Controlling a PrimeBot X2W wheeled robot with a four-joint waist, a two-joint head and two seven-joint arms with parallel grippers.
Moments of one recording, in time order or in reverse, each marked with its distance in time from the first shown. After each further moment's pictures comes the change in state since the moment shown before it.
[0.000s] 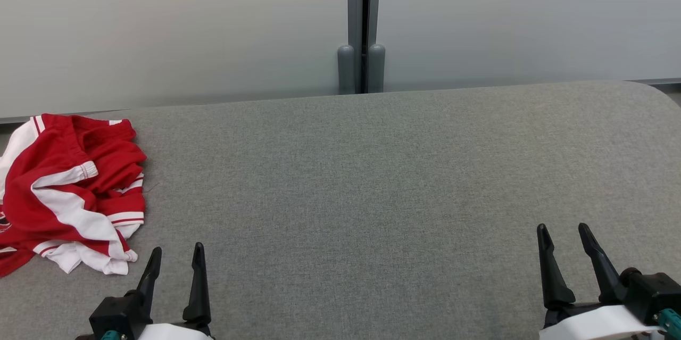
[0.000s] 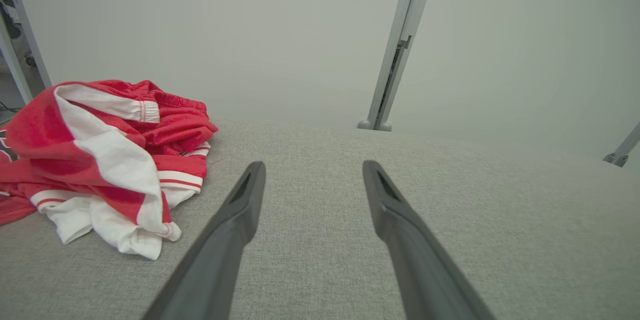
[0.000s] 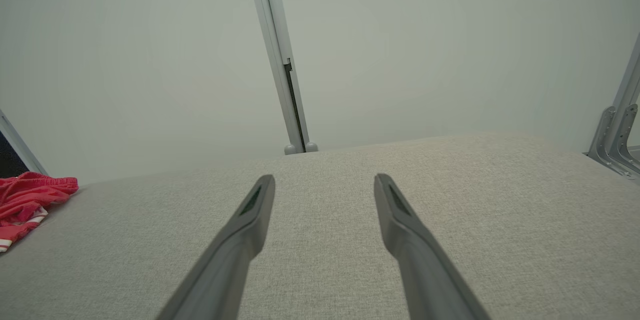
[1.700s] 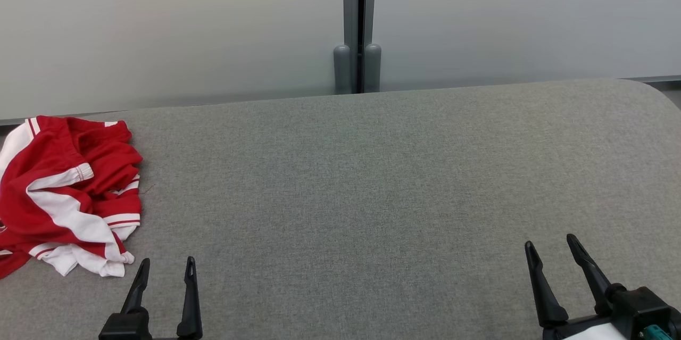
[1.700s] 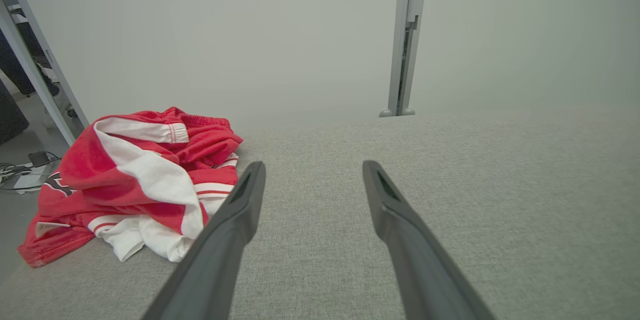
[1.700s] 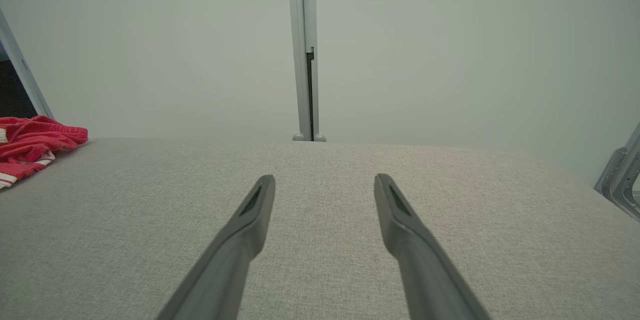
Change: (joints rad) left arm 0.038 -0.005 0.046 0.014 0.205 0.021 -0.060; right arm 0.025 -0.009 -0.004 0.034 -0.145 0.000 -0.058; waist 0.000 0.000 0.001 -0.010
